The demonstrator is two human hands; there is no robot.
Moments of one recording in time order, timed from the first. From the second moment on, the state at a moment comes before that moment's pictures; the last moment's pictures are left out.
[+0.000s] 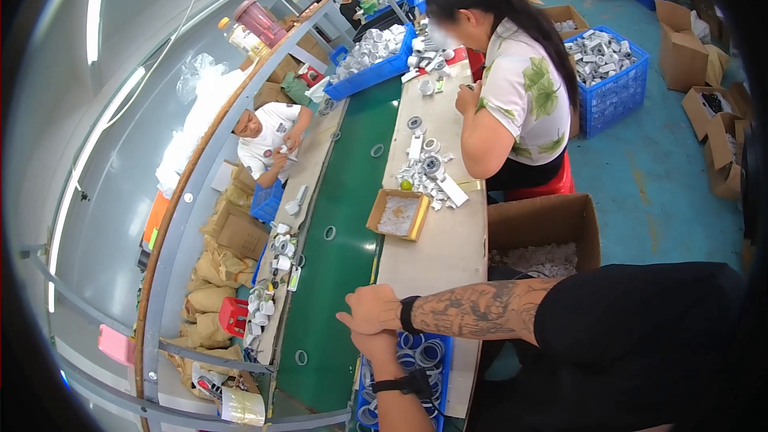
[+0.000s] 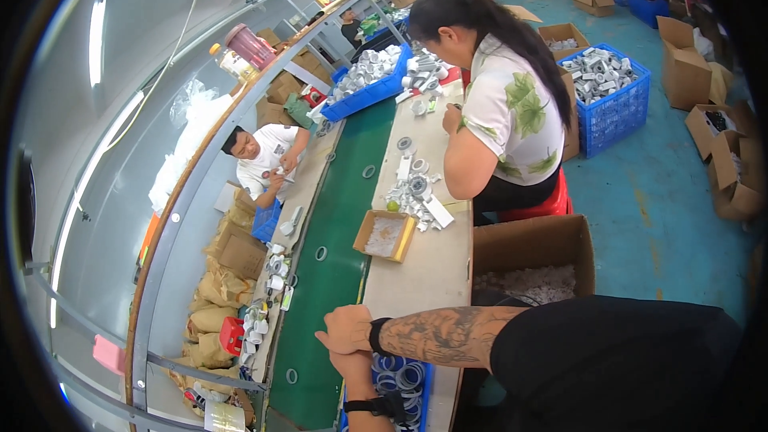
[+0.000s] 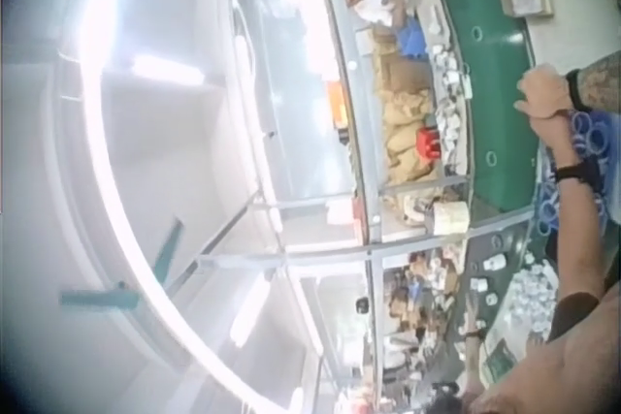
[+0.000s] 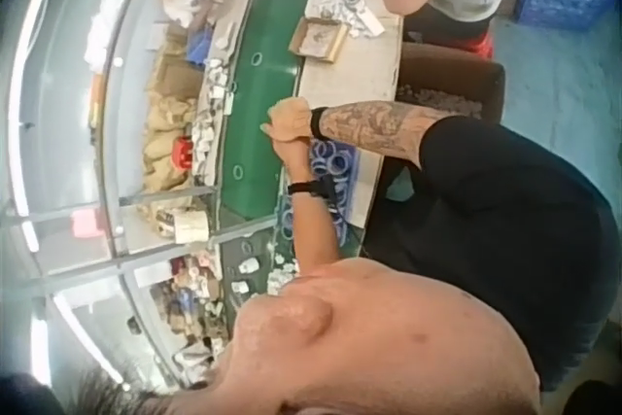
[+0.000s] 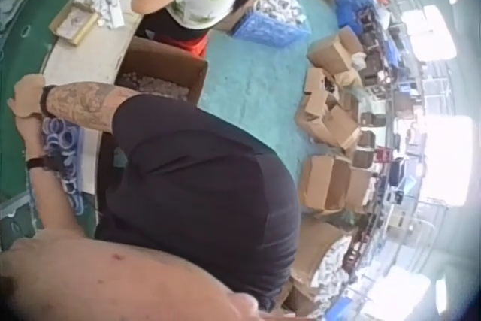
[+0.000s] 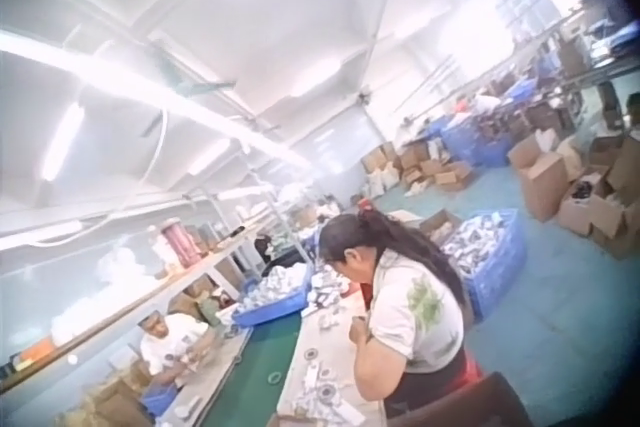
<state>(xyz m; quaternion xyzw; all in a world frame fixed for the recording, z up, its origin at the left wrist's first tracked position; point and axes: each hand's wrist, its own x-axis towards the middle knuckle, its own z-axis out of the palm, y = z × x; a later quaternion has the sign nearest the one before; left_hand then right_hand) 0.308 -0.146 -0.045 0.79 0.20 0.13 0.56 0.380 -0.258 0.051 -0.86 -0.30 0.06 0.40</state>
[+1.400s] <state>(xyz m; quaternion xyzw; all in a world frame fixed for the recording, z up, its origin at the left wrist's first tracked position) 0.293 -0.114 -0.021 0.89 0.24 0.15 0.35 0.435 -0.176 -0.011 -0.81 -0.47 0.15 0.33</state>
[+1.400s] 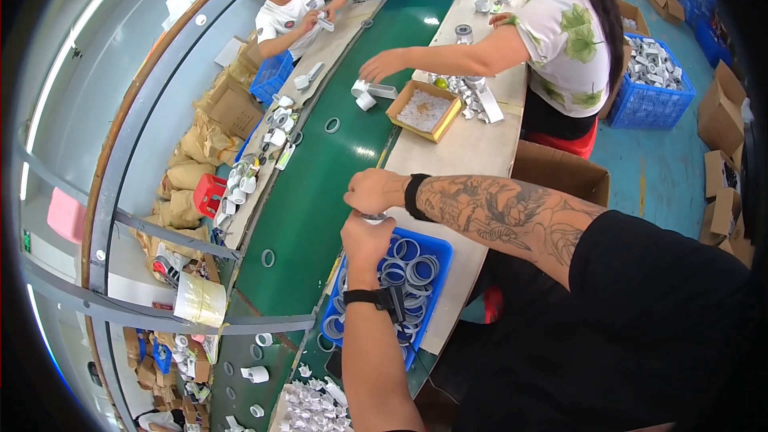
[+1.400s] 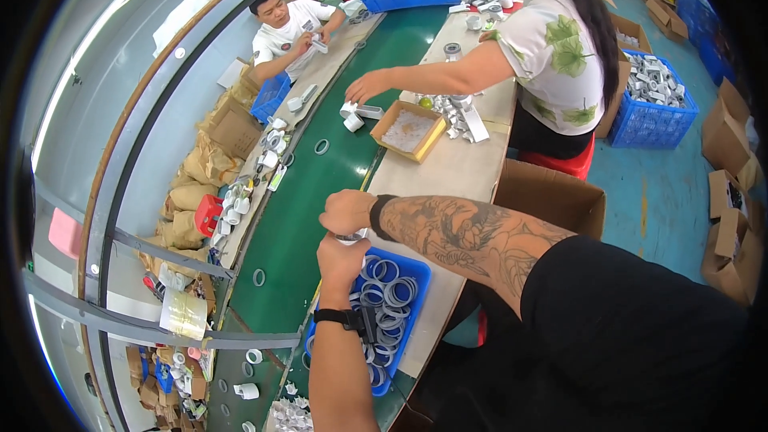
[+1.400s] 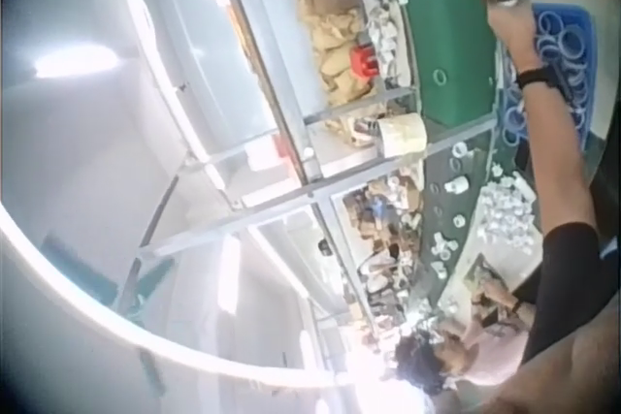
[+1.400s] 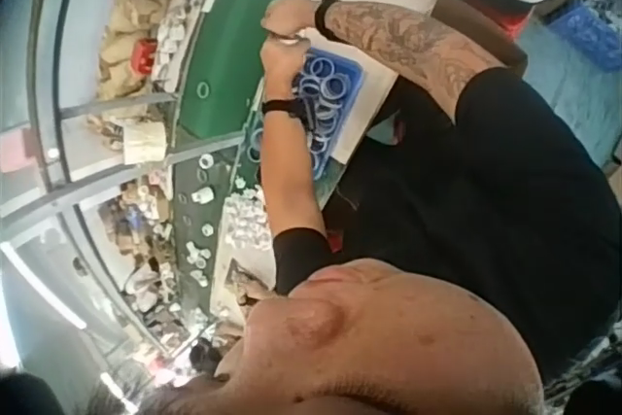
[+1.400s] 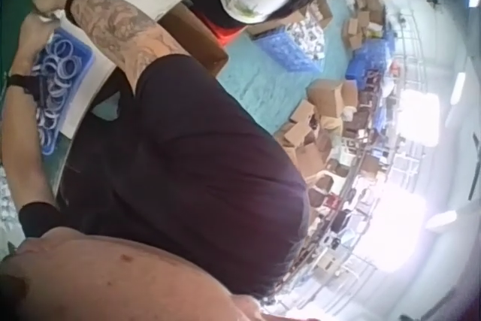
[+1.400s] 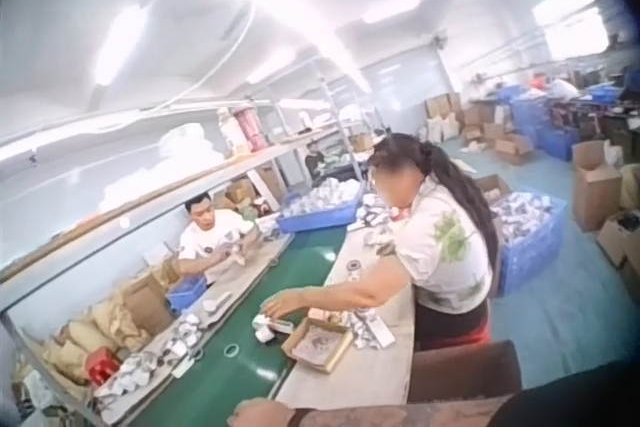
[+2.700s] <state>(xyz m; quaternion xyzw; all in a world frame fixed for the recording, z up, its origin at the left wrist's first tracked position) 0.139 -0.263 0.070 0.75 0.01 -0.12 0.65 0.341 -0.388 0.101 -0.36 -0.90 0.02 0.23</state>
